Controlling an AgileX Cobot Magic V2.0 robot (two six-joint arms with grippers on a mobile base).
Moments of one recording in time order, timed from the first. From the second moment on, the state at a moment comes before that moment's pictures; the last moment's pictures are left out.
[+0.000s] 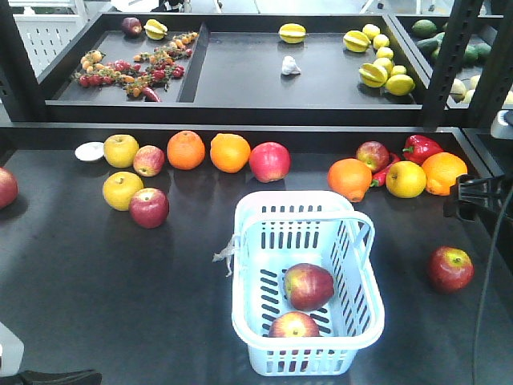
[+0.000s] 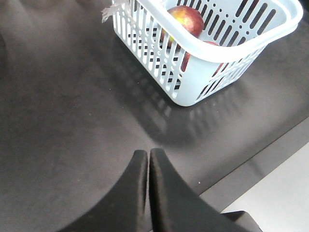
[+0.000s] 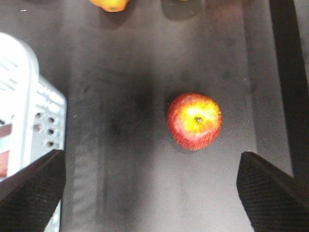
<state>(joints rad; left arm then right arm) -0.61 0.69 -0.20 -0.32 0.26 0.11 -0.14 1.49 -1.05 0.18 0.66 -0.15</state>
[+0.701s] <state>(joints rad) -0.61 0.69 -0.20 -0.32 0.26 0.11 -0.19 2.07 -1.43 0.10 0.87 -0.02</state>
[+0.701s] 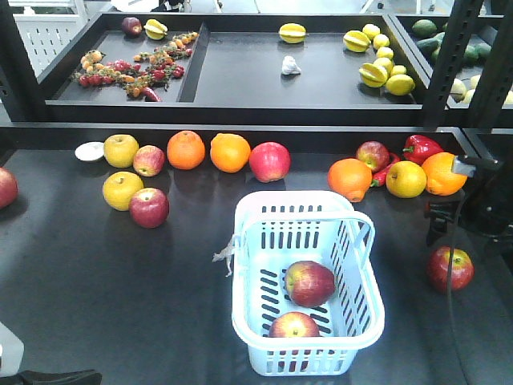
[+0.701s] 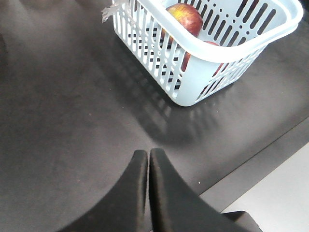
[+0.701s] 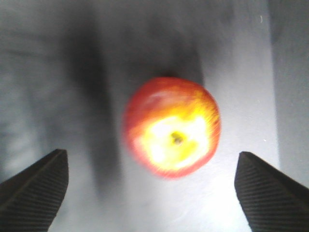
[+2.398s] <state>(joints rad) -0.61 0.69 -0.20 -0.32 0.26 0.11 -0.18 1.77 -1.44 0.27 1.04 -0.17</state>
